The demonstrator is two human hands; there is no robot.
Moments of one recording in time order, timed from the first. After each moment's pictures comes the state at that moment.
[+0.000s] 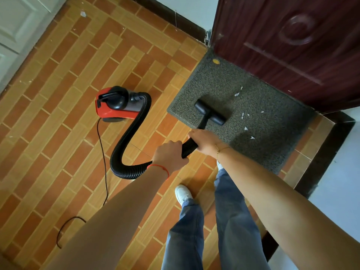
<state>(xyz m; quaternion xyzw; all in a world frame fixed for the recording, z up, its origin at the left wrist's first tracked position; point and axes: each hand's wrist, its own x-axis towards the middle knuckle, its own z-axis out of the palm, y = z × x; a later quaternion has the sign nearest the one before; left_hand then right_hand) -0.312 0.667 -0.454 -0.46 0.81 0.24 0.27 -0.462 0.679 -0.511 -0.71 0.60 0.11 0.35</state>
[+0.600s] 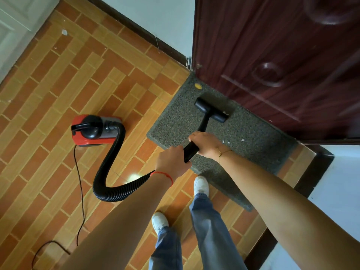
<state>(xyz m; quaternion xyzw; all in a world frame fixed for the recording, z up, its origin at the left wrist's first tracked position) -0.520 0.567 -0.462 -0.50 0.78 0.27 0.25 -0.668 0.570 -0.518 -0.72 0.60 0.11 0.34</state>
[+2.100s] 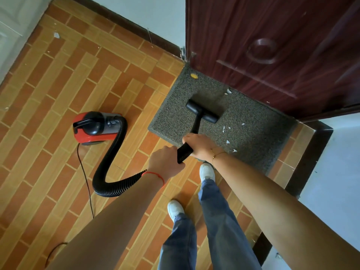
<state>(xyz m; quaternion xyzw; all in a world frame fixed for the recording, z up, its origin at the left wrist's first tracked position) -0.448 0.612 -0.447 -0.45 0.81 0.24 0.29 -0.593 0.635 -0.512 -0.68 0.63 0.07 0.36</state>
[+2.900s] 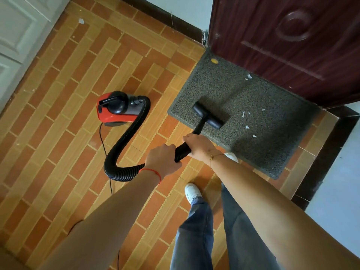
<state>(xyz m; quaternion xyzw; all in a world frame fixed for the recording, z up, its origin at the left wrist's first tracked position) -0.302 0.658 -0.447 -0.44 0.81 0.21 0.31 -0.445 0.686 -0.511 -0.68 0.63 0.04 0.37</state>
